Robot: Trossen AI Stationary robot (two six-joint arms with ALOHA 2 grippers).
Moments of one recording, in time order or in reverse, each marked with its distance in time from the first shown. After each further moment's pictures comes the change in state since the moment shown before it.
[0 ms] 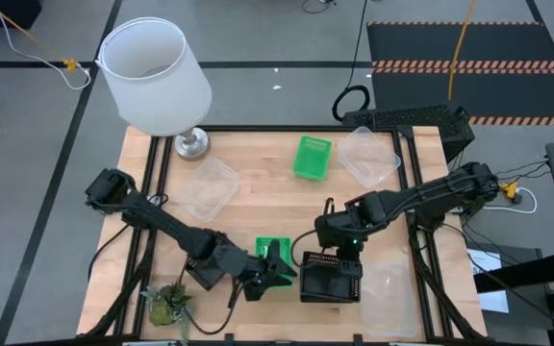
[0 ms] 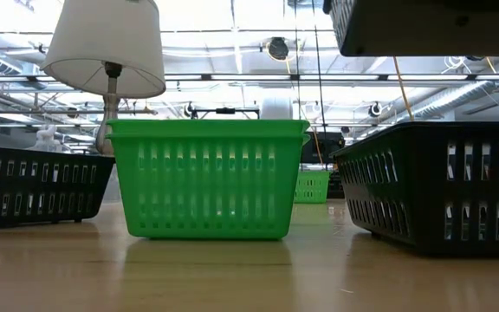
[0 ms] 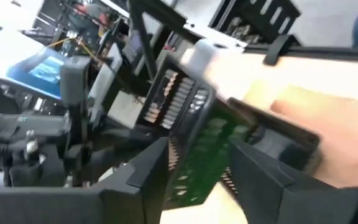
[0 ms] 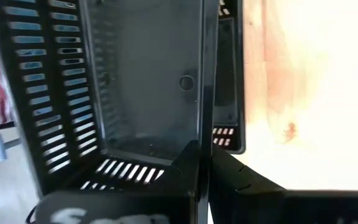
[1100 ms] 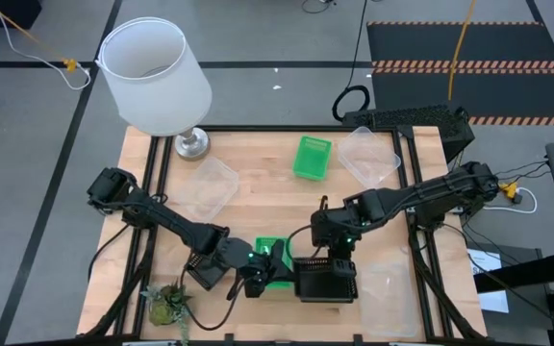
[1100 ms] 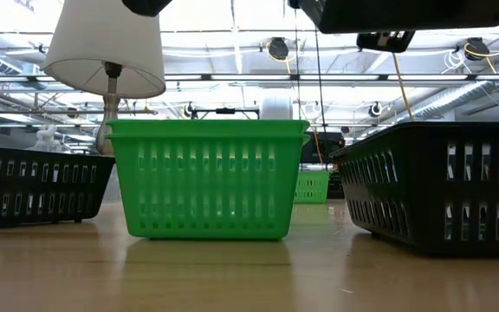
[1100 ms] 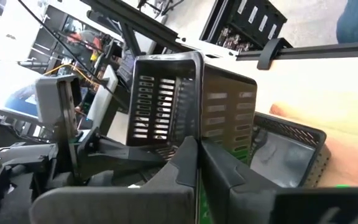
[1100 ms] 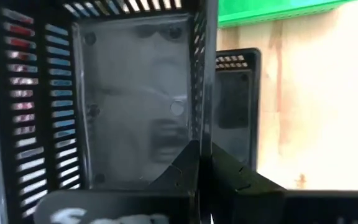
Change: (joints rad) left arm 0.043 0.002 0.000 0.012 0.119 0.098; right arm -0.021 0.000 -0.005 0.159 -0.012 -0.036
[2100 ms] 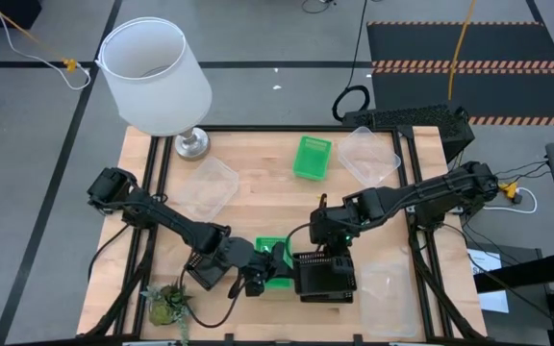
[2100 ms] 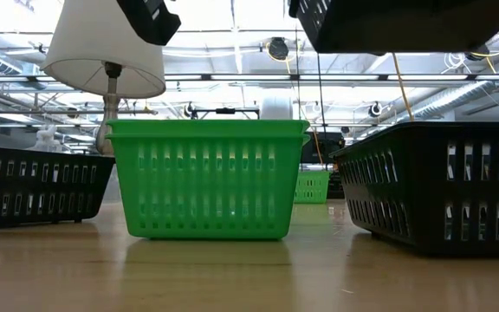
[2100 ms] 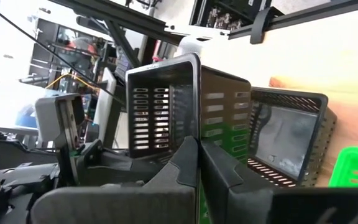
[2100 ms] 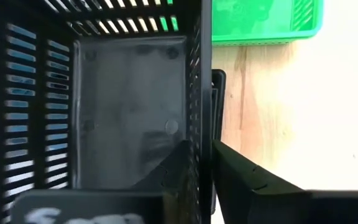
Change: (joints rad) left arm 0.004 0.000 0.000 -0.045 -0.009 0.156; right arm -0.011 0.000 0.000 0.002 0.109 -0.115
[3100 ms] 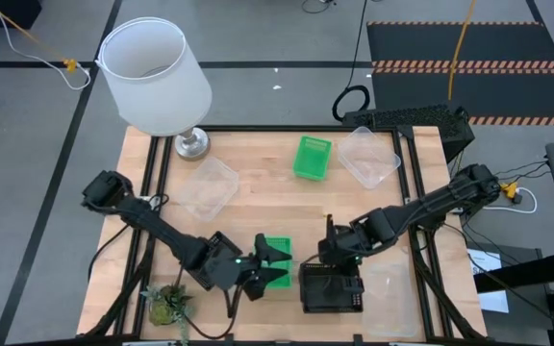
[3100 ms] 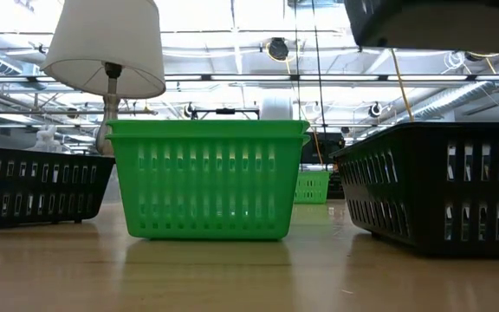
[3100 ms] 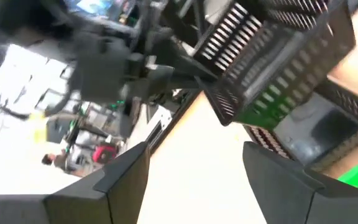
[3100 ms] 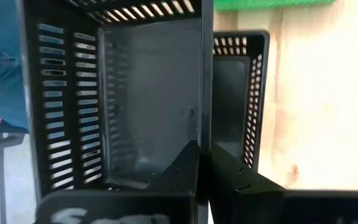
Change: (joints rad) left arm -0.144 -0.013 0.001 -0.006 -0.540 -0.395; right arm 0.166 0.000 -0.014 -0.021 0.081 0.156
